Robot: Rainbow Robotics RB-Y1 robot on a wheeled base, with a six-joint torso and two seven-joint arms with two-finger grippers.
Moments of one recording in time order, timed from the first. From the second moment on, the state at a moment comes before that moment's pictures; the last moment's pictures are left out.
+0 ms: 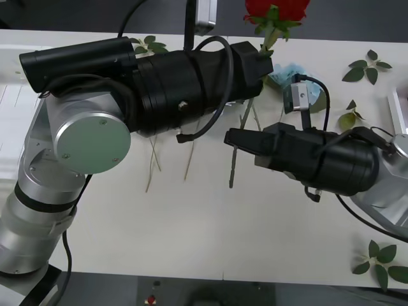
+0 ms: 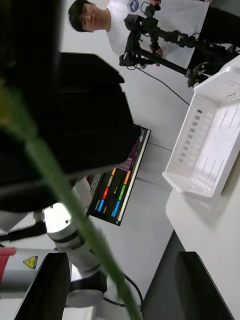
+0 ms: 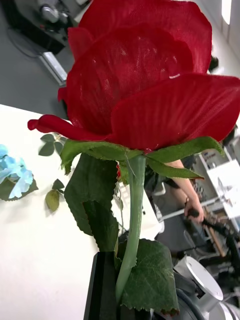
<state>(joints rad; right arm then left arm) -0.26 -0.82 0.51 -1.86 -2.60 0.72 2.36 -0.50 0.29 -0.34 -2.14 0.90 0.89 -1.09</state>
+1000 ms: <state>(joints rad) -0.35 -0.80 0.58 -1.82 -2.60 0.61 2.39 -0.50 0.29 -0.36 -2.13 0.93 0.85 -1.13</state>
